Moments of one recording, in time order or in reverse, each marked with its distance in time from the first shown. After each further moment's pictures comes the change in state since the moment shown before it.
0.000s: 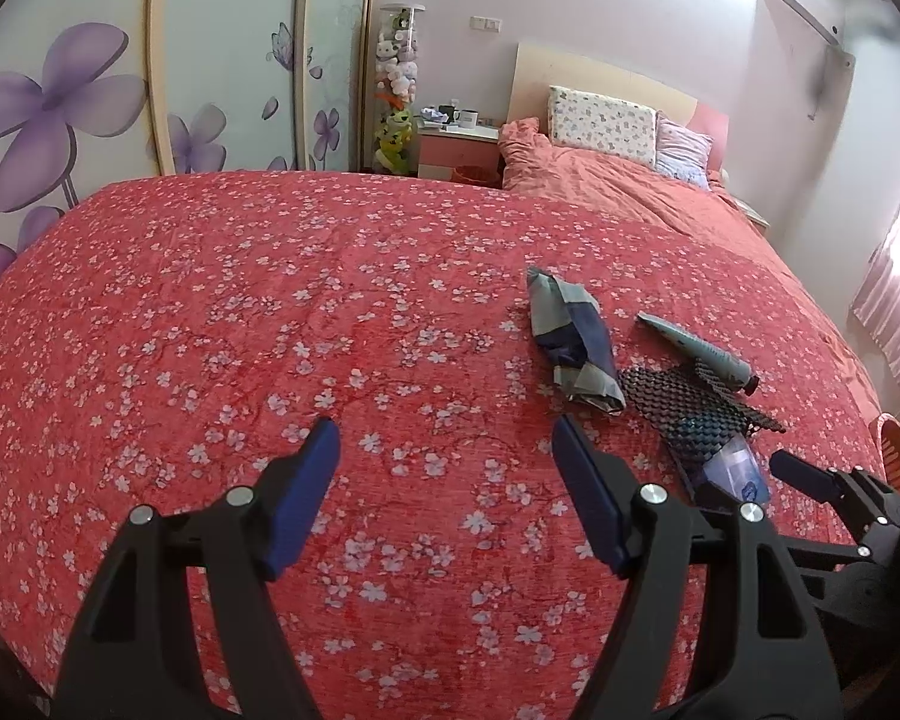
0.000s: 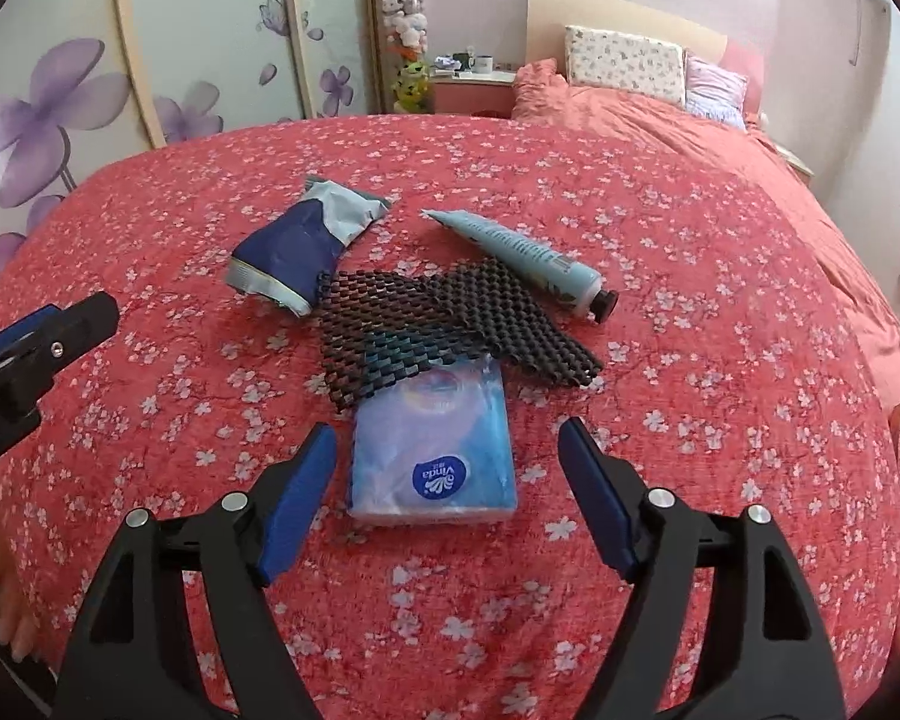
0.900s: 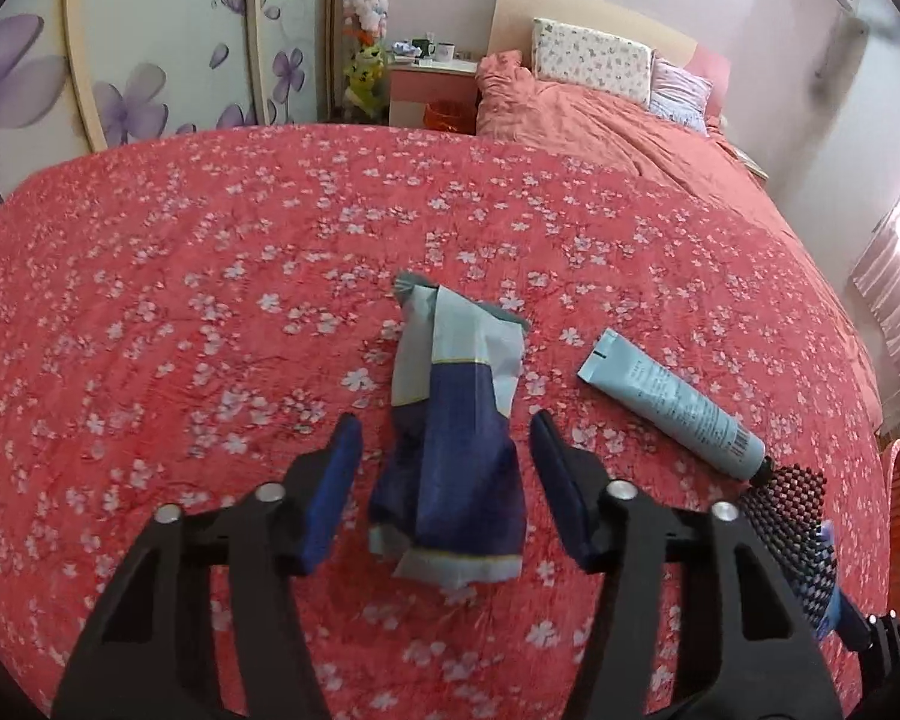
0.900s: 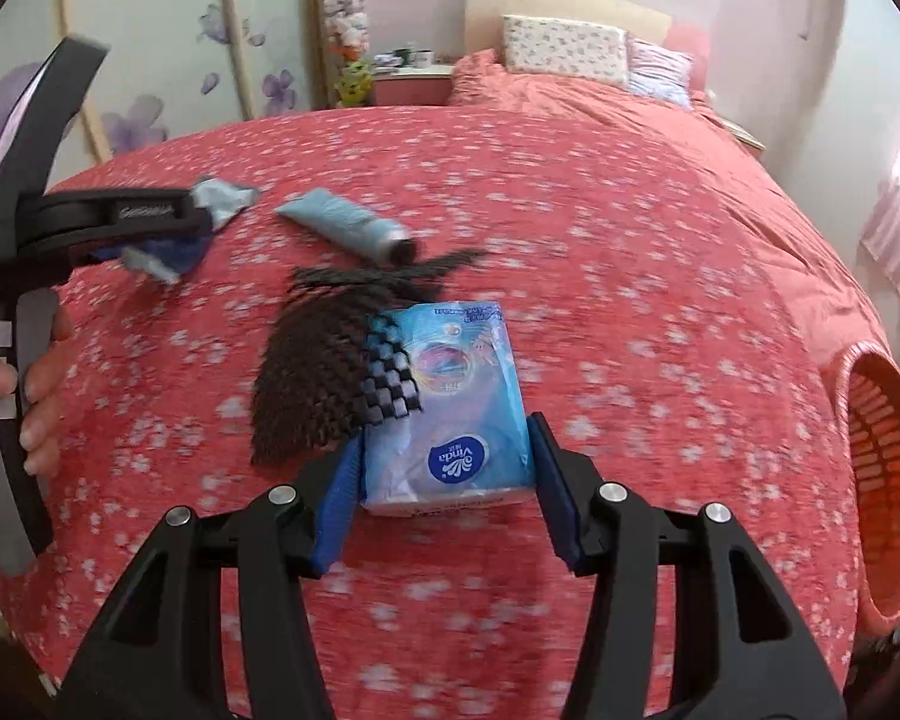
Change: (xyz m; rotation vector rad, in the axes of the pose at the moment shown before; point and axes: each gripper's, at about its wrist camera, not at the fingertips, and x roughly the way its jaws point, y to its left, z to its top) left arm 0.109 -0.076 0.053 0.010 0.181 -0.033; right arm -0.016 -0.078 -0.026 0.095 0.003 -0.110
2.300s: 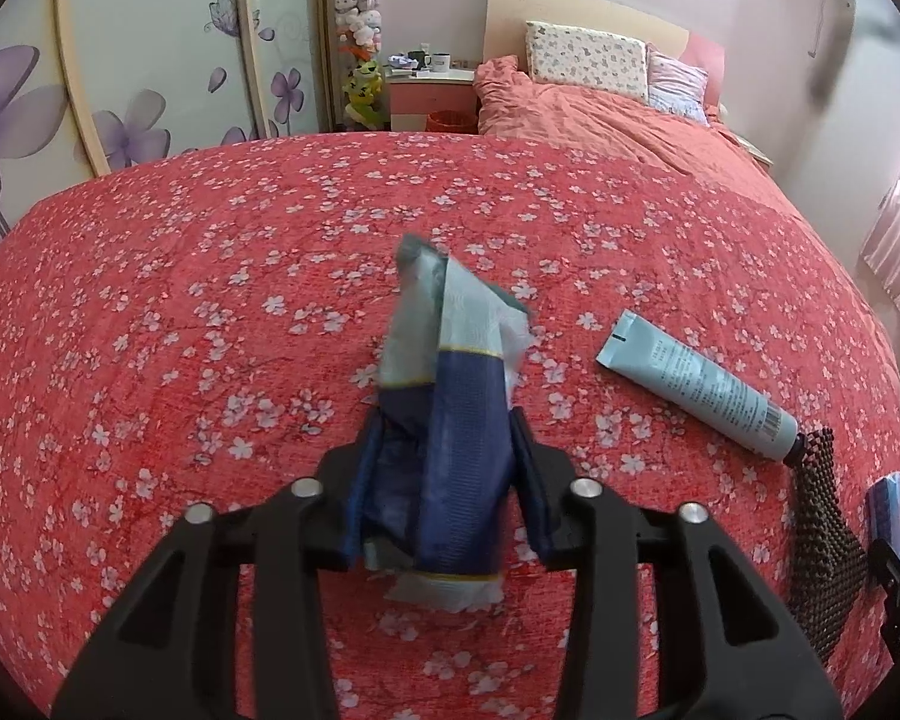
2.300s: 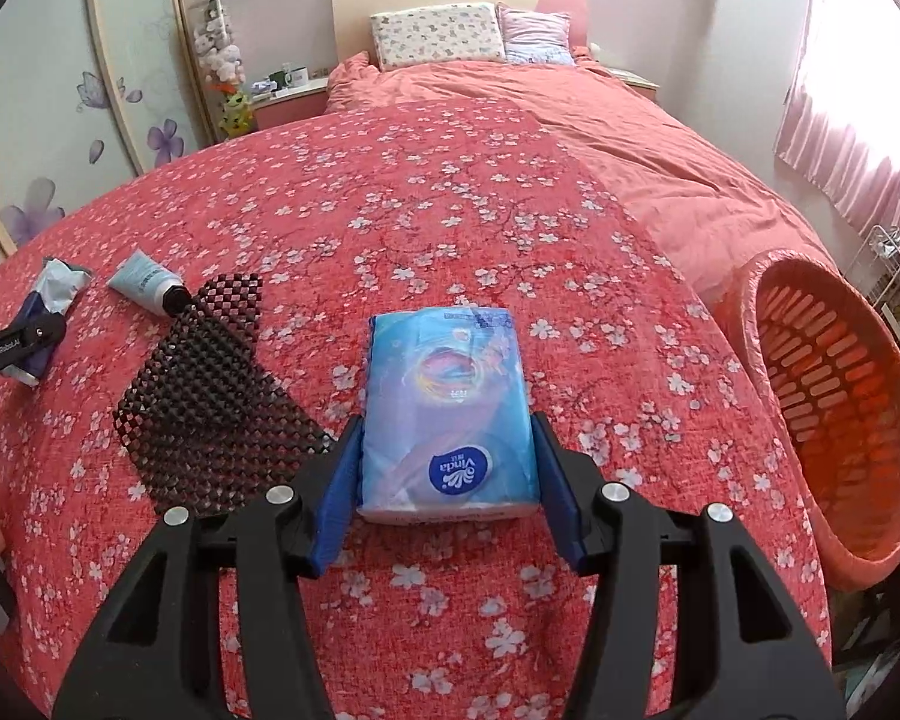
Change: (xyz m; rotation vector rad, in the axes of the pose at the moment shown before) left arm 0.005 -0.003 -0.018 0.053 -0.038 0.052; right arm 0.007 -0.071 -0.008 0.213 0.001 -0.118
